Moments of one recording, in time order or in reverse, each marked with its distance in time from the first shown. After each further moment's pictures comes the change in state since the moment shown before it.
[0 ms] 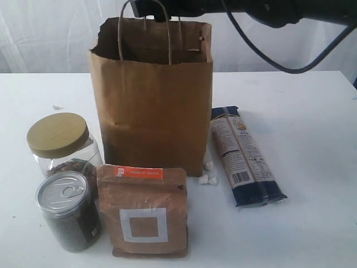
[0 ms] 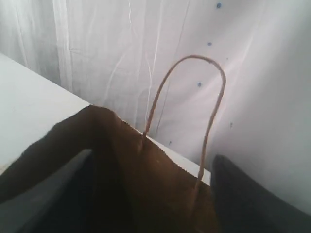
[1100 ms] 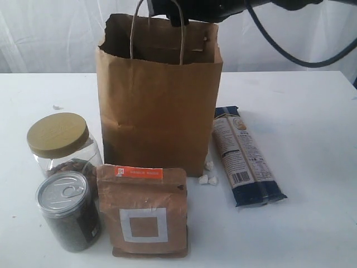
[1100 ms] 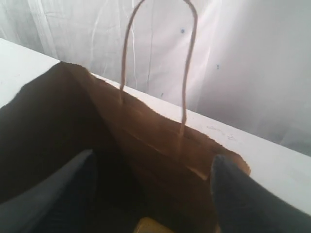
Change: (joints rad) left arm 0.000 0.000 0.000 0.000 0.000 0.000; right arm 0.000 -0.041 0.000 0.141 0.230 -0.018
